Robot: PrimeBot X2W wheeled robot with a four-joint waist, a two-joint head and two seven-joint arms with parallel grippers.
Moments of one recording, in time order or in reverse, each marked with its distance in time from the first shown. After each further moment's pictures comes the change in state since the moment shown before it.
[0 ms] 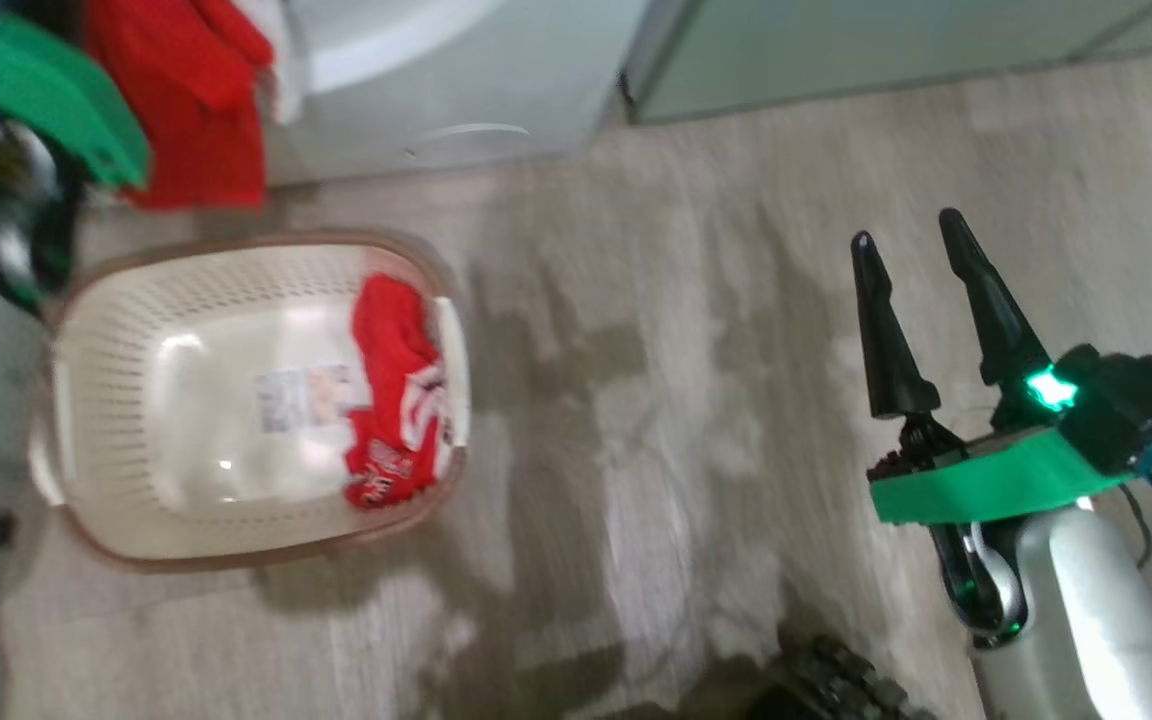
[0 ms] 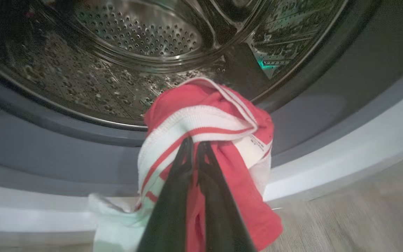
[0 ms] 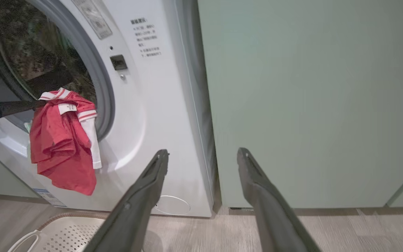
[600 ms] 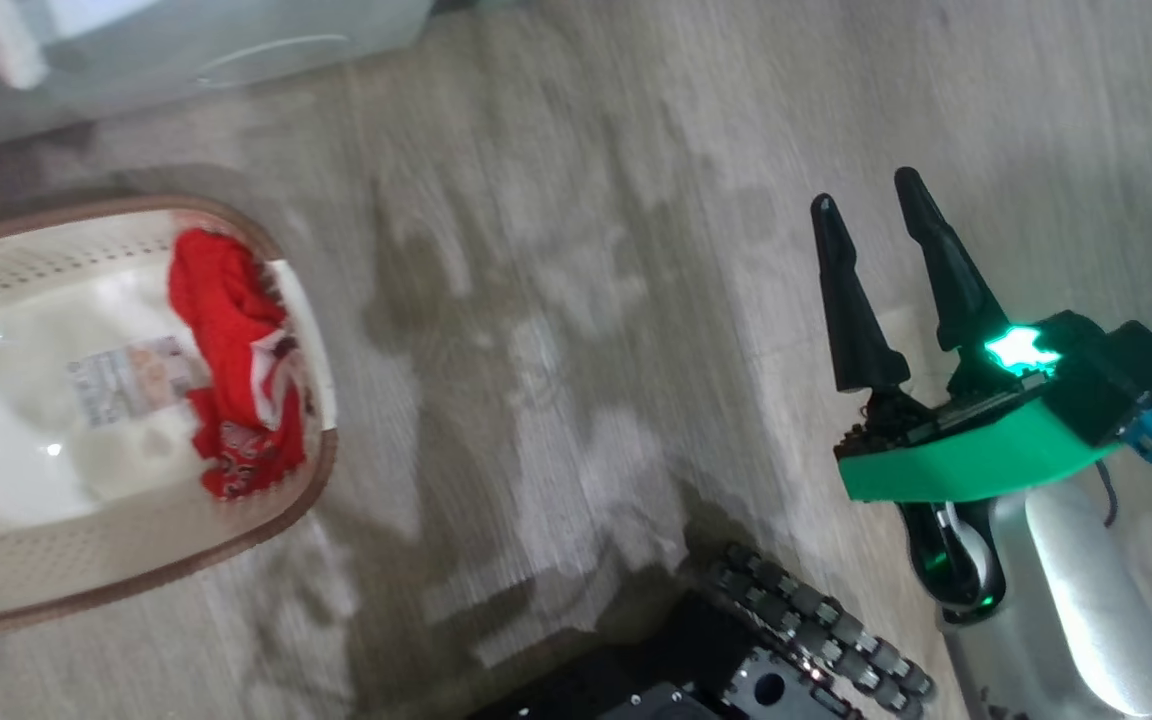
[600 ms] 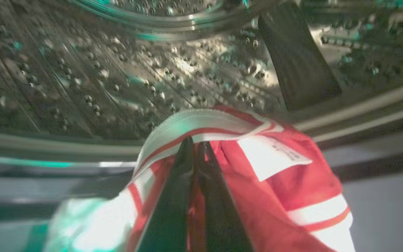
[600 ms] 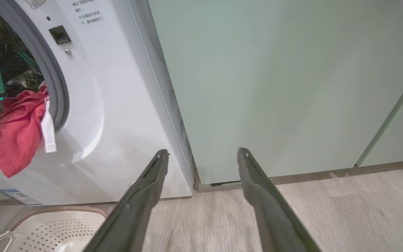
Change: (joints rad) left arm -0.330 0.191 0.031 0.109 -0.003 0.026 0.323; right arm -0.070 0.001 0.081 0.010 0.108 0.000 -0.026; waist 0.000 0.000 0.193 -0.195
